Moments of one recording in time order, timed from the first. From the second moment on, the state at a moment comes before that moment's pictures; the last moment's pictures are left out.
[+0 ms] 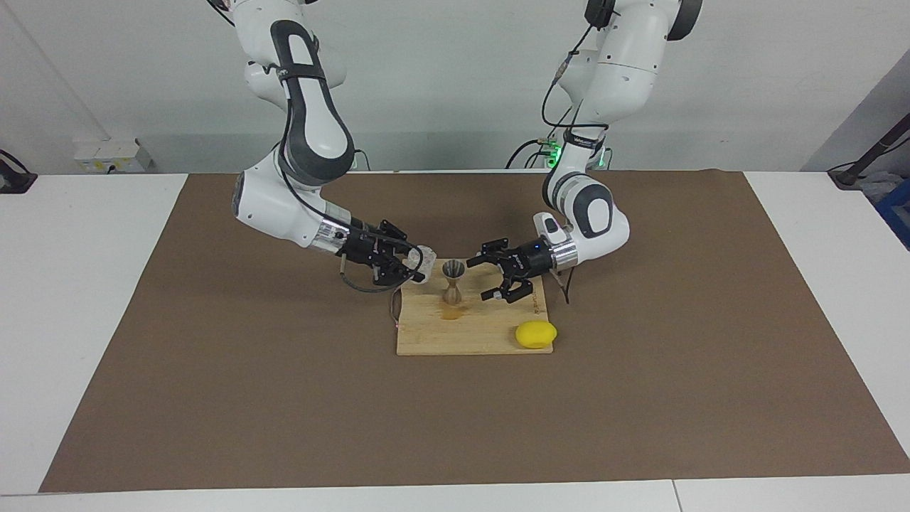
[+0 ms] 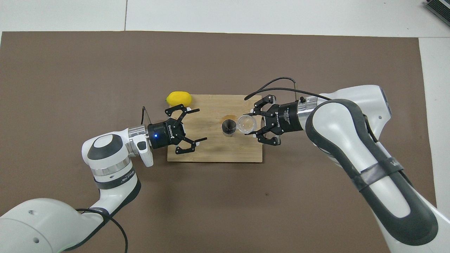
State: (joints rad) left arm -0.20 0.31 -0.10 -2.22 -1.91 1.98 2.73; right arm 0.34 0.20 -0.06 -1.97 1.03 2.11 1.14
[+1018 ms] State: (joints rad) left arm 0.36 0.24 -0.09 -2.12 -1.14 1.57 2.70; right arm 0.35 0.20 -0.06 -1.90 0.82 2.11 1.36
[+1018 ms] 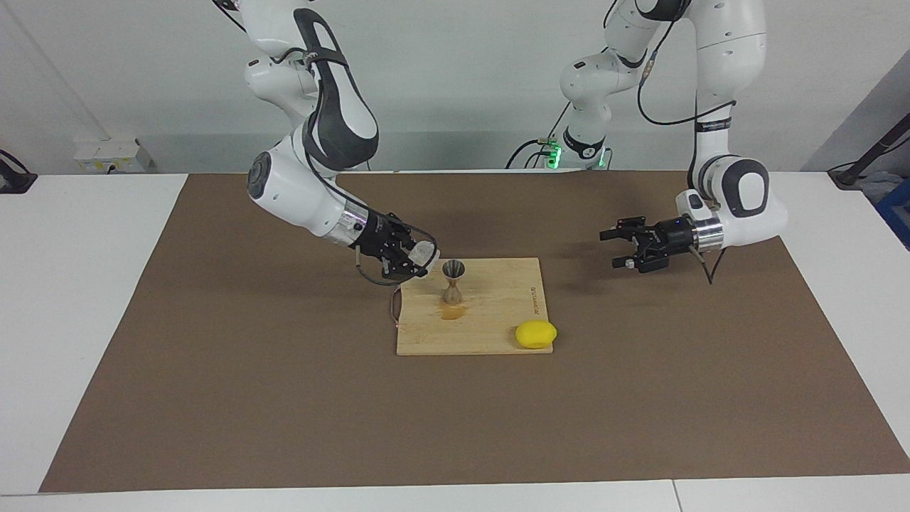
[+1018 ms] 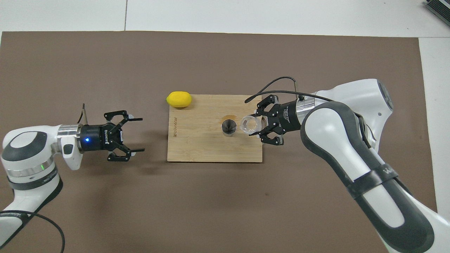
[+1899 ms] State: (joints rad) left arm 0.44 0.17 -0.10 -1.78 -0.57 1.52 2.39; right arm 0.40 0.21 -0.06 -1.85 0.66 2.12 1.50
